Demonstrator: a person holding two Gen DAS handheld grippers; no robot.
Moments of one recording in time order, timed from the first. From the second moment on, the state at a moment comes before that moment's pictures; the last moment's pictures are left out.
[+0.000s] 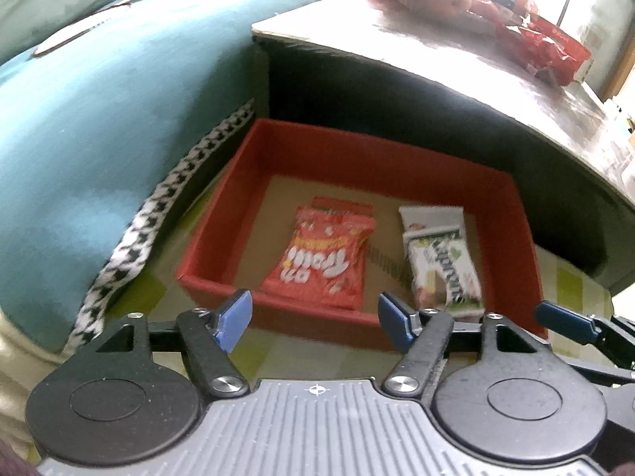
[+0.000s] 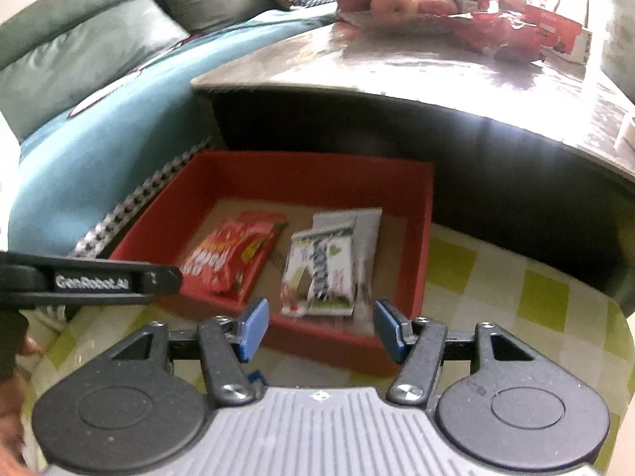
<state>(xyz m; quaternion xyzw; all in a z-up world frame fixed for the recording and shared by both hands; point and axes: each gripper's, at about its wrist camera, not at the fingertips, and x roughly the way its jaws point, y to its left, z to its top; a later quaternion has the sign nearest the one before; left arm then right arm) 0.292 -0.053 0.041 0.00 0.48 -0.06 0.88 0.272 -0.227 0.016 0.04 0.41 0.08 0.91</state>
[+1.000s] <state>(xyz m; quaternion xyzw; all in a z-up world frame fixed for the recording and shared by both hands) 0.220 0.018 0.008 -0.01 0.54 -0.01 0.84 0.220 -0.191 0.003 0.00 0.45 0.14 0.88</state>
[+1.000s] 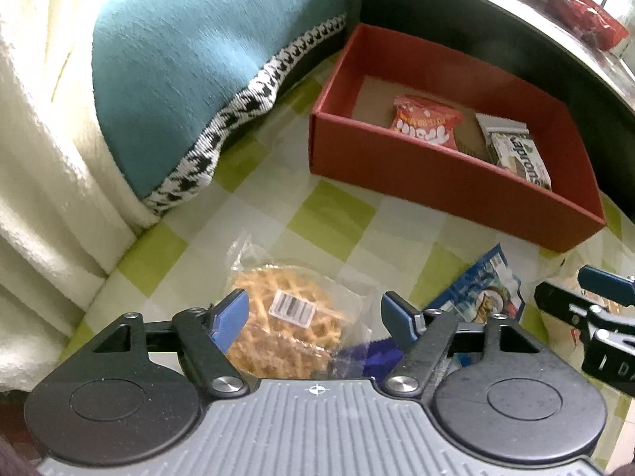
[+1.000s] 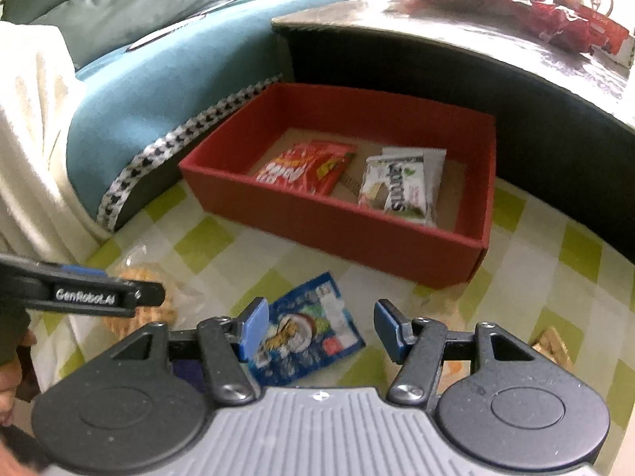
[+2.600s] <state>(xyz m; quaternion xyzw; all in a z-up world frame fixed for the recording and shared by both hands) 0.218 0.047 0.001 -0.03 0.55 0.01 0.84 0.193 -0.086 -0.058 -0.09 0.51 0.24 0.82</state>
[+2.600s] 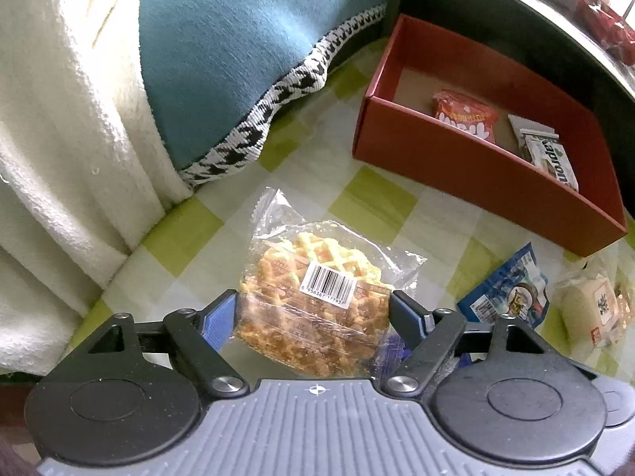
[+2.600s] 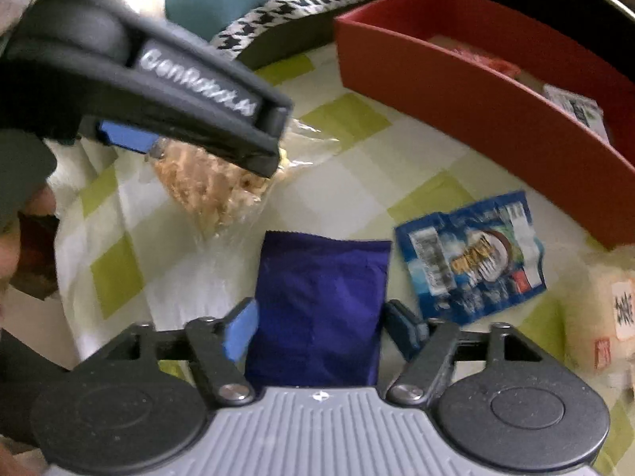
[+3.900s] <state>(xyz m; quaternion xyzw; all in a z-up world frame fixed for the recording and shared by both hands) 0.218 0.057 0.002 -0.06 0.55 -0.01 0.83 0.182 -0.084 -0.073 -0.14 0.50 0.26 0.81</state>
